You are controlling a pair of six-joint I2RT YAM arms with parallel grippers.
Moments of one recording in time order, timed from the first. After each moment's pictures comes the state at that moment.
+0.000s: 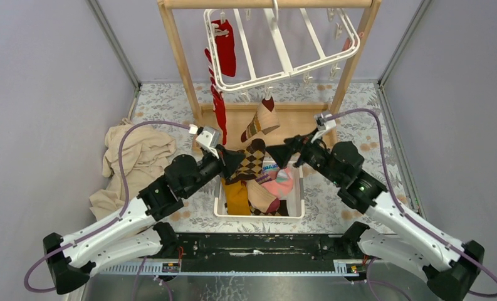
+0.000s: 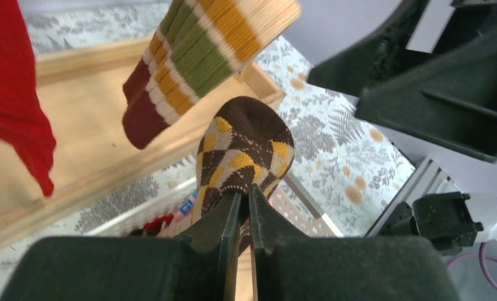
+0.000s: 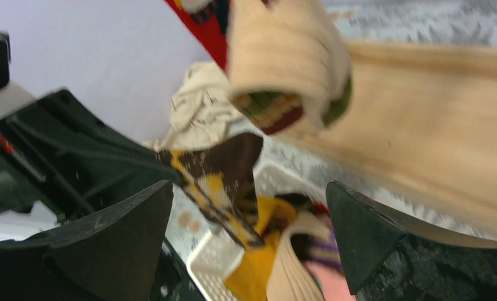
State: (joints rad) left arm -0.92 0.80 0.72 0.00 -0.16 -0.37; right arm 0.75 0.90 0.78 0.11 -0.03 0.53
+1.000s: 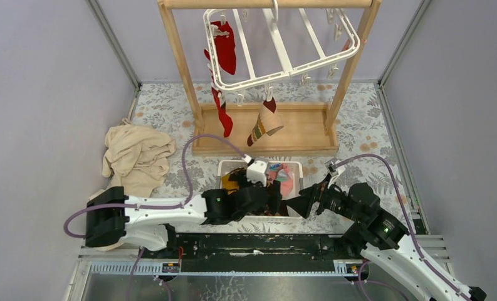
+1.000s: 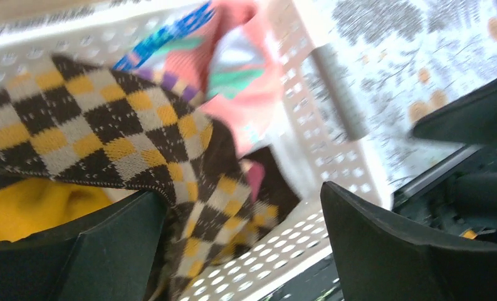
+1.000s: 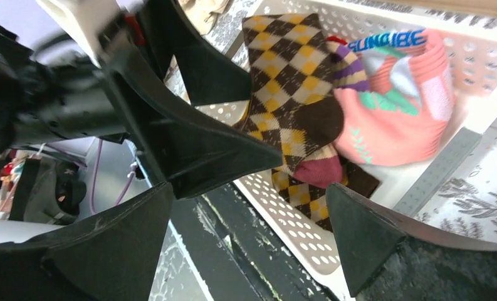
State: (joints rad) left arm -1.31 1.29 0.73 -0.12 -0.53 -0.76; right arm 0.75 0.26 0.38 -0.37 -0.23 0.62
